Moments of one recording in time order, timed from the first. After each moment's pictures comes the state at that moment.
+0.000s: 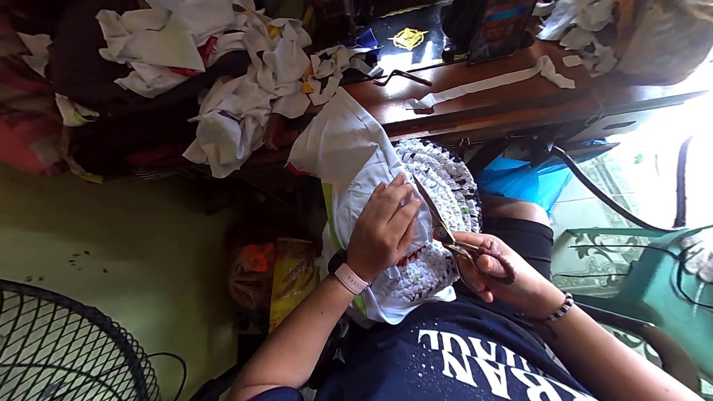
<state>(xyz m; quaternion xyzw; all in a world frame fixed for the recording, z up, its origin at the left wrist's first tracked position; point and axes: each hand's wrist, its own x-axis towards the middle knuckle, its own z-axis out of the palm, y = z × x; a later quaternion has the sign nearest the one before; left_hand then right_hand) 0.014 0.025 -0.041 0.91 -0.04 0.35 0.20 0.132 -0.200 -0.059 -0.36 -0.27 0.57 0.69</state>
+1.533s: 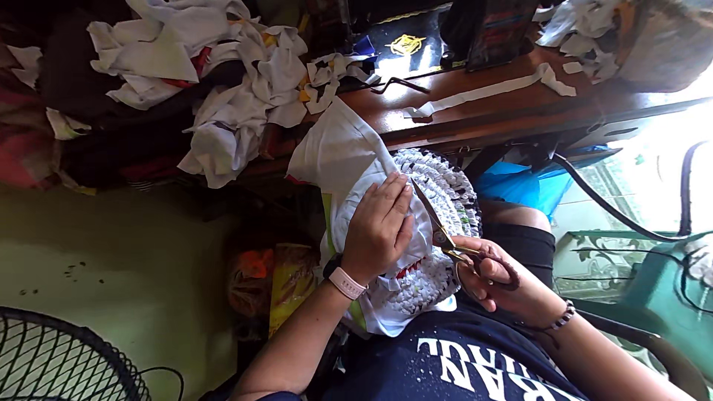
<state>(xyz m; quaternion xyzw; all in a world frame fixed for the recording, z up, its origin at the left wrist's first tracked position) 0.026 0.037 -0.030 0.93 -0.01 0.31 0.18 0.136 -0.193 -0.054 -0.34 -0.26 0.58 0.69</state>
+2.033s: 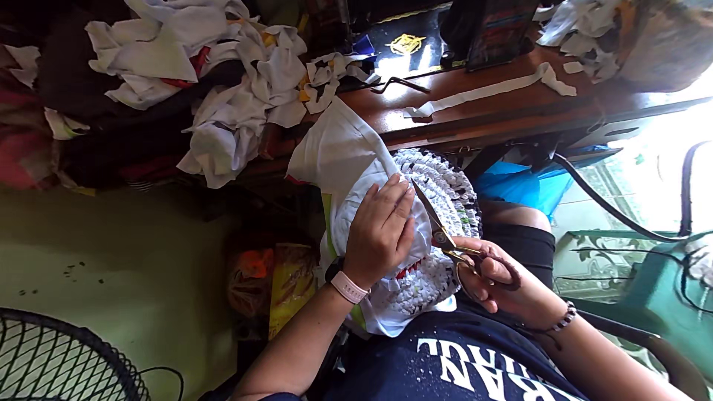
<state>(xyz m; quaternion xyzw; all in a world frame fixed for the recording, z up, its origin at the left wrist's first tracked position) 0.023 0.030 -0.030 0.92 0.00 0.33 0.19 0.135 -0.194 -0.053 -0.32 -0.25 0.59 0.70</state>
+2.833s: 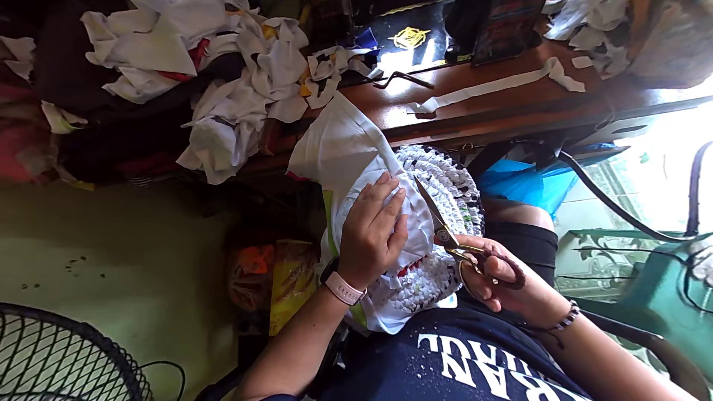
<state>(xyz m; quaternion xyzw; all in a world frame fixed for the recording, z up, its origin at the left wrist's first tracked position) 0.015 0.035 -0.030 0.90 0.03 0.36 0.24 0.137 -0.193 -0.054 -0.32 -0.25 0.60 0.69</state>
